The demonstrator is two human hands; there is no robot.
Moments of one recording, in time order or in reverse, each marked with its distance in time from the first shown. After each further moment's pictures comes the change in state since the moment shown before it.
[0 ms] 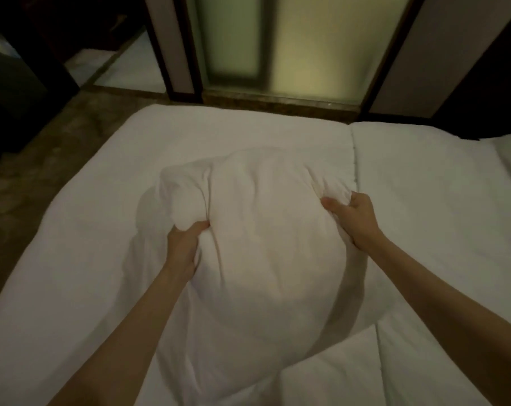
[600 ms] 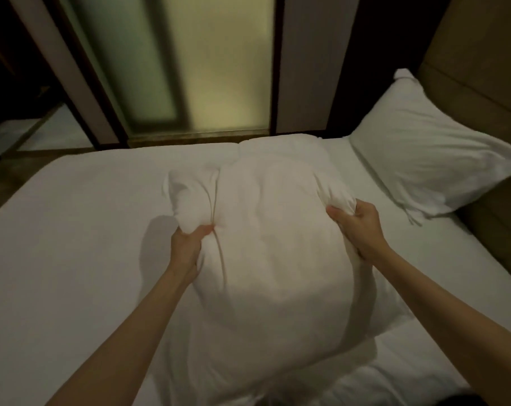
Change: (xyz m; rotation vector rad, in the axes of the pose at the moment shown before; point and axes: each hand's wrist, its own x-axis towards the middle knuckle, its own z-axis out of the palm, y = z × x) left_hand -0.291 -0.069 0.232 0.102 -0.248 0.112; right_hand -0.164 0.101 -0.382 0.074 0.293 -0.083
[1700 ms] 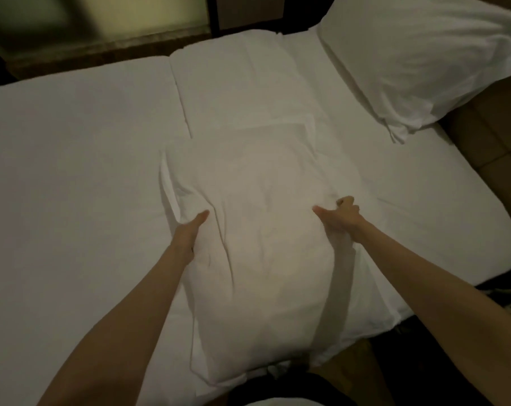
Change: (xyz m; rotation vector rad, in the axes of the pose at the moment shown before) left_hand 0.125 -0.137 0.075 0.224 -0.249 -0.591; right_hand 0.061 0.179 0.012 -0.458 -0.144 0.830
